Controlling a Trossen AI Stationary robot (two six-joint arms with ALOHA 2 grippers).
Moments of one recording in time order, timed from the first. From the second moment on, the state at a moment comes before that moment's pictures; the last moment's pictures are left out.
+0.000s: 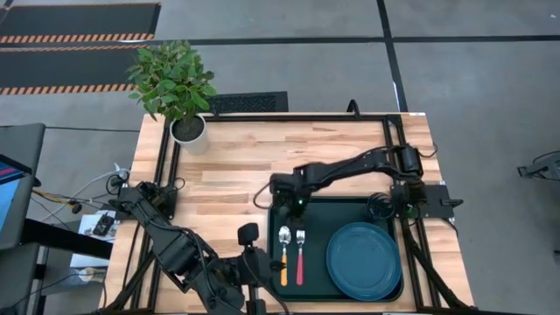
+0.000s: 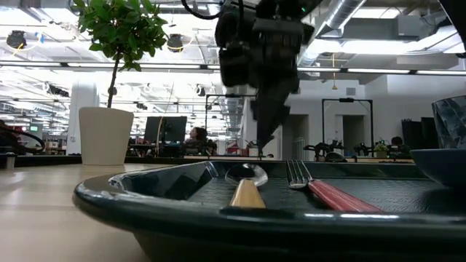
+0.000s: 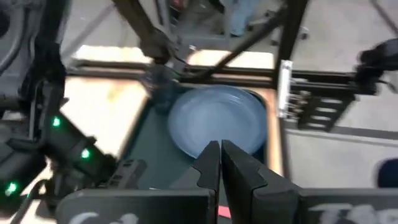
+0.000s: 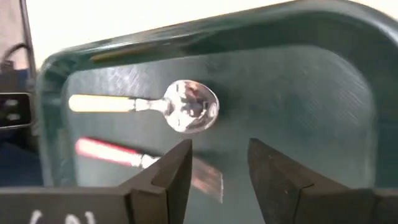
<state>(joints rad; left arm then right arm) -0.72 2.00 2.33 -1.06 -0.75 -0.53 -0.01 2.00 1.51 -0.77 -0.44 0.19</state>
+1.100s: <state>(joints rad) -0.37 1.61 2.32 -1.14 -0.11 -0.35 0.29 0.45 1.10 -0.77 0.03 0.43</state>
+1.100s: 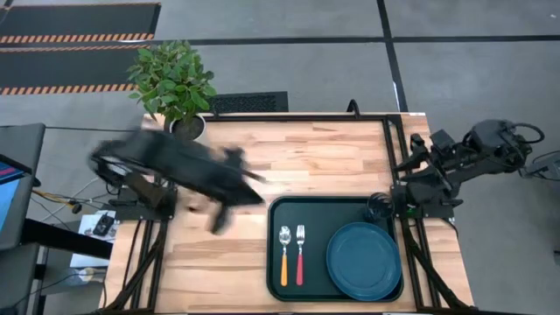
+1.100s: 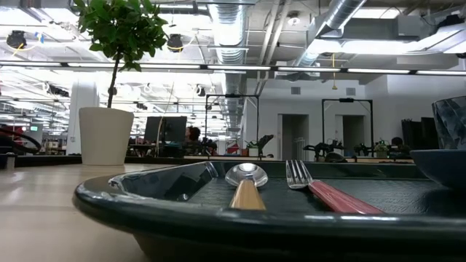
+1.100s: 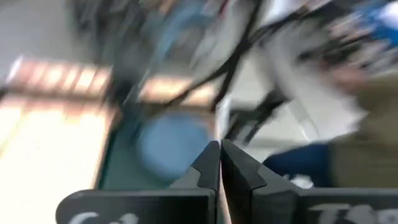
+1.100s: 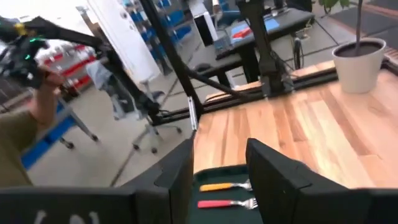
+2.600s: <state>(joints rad) -0.56 0.00 0.07 0.26 0.19 -0.13 0.28 0.11 0.01 0.32 0.15 0.39</state>
